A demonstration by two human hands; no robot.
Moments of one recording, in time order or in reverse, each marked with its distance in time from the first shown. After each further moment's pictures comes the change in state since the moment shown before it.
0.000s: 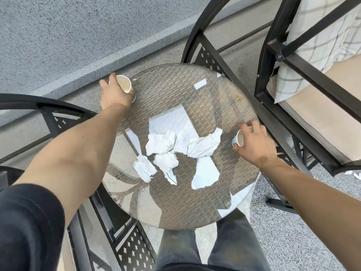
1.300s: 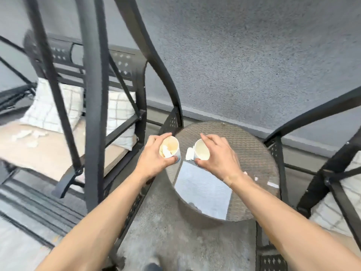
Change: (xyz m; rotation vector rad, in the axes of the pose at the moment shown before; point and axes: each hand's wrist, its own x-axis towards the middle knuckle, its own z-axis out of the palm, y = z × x) left_hand -0.524 -0.027 -0.105 -0.506 0.469 -0.107; right_hand -0.220 -0.092 -0.147 0.153 0.188 -1.180
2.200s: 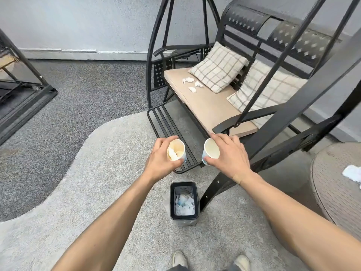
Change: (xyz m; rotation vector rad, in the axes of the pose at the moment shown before) left_hand -0.419 -0.202 -0.279 0.097 0.512 -0.543; right_hand -0.141 -0.428 0.175 0.066 -0.250 -0.628
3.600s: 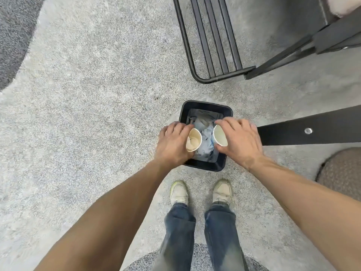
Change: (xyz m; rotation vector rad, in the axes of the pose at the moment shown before) left_hand -0.018 -0.395 0.326 0.483 -0.383 -0.233; right_hand -0.016 0.115 0.499 -0.128 -0.543 -0.257
